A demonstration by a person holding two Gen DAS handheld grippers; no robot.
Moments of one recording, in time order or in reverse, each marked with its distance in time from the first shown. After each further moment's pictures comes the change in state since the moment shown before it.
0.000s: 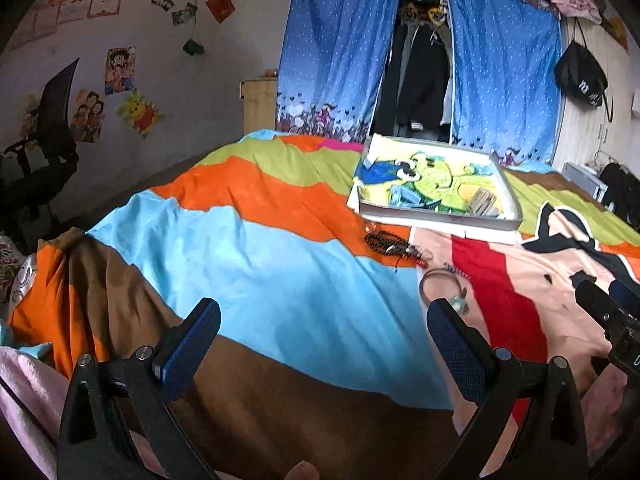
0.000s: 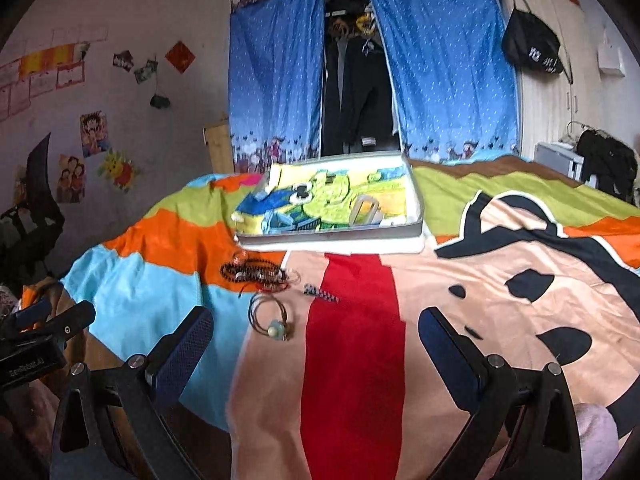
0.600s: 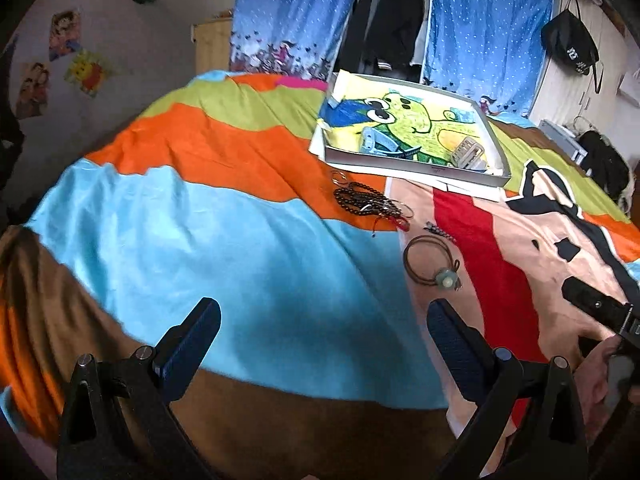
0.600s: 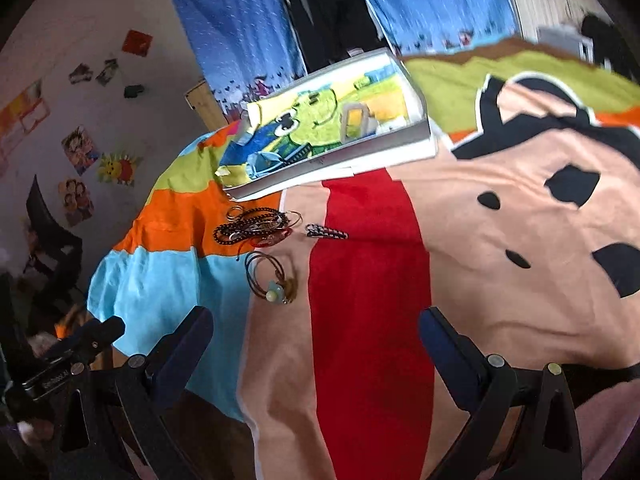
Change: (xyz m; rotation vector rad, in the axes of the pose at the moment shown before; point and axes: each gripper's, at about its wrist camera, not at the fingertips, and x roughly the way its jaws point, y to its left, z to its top) left arm 0.078 0.007 0.027 0.036 0.246 -0.182; right arm 0.063 -0.054 0.001 0.277 0.285 0.140
